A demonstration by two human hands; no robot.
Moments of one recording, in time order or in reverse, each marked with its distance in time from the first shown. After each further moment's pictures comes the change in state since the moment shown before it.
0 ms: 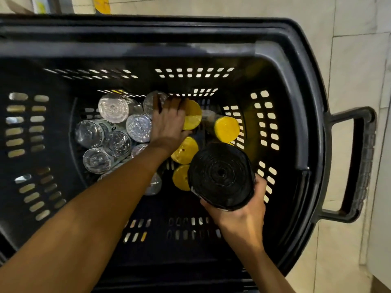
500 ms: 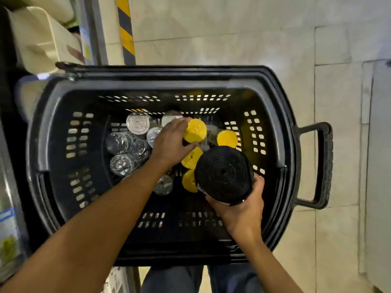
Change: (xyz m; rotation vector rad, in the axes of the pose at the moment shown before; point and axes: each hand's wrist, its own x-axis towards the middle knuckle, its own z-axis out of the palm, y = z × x) left_hand -0.052 -0.016 -0.058 -0.459 0.045 0.001; right_hand -0.024 -0.035 -0.009 -0.080 0.028 -0.134
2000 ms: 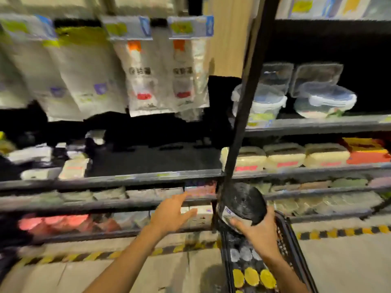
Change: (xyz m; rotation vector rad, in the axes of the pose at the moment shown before) left_hand -0.606 0.302 -0.160 -0.465 0.965 -1.139; right_hand -0.312 -0.289 -0.159 -0.405 -1.245 -0.948
